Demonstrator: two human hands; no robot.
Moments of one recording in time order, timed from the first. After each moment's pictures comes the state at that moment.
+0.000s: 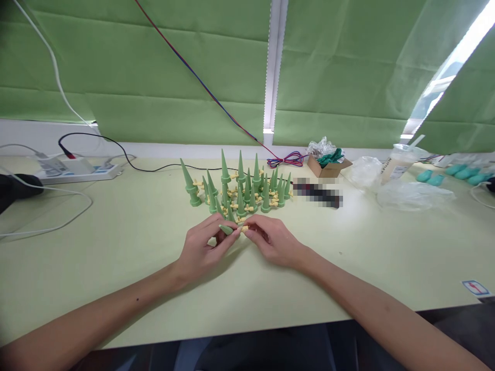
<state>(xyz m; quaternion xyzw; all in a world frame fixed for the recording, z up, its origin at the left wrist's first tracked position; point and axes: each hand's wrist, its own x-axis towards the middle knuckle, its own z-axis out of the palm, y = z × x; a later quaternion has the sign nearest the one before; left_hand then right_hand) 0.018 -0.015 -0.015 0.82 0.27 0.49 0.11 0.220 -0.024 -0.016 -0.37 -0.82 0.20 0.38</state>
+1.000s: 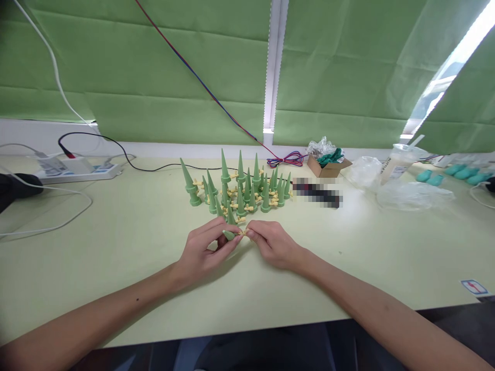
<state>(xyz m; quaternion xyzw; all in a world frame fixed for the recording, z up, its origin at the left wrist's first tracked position) 0.017 -0.018 -0.014 0.84 0.24 0.48 0.11 0.220 -0.022 -0.025 -0.35 -0.85 0.17 0.37</state>
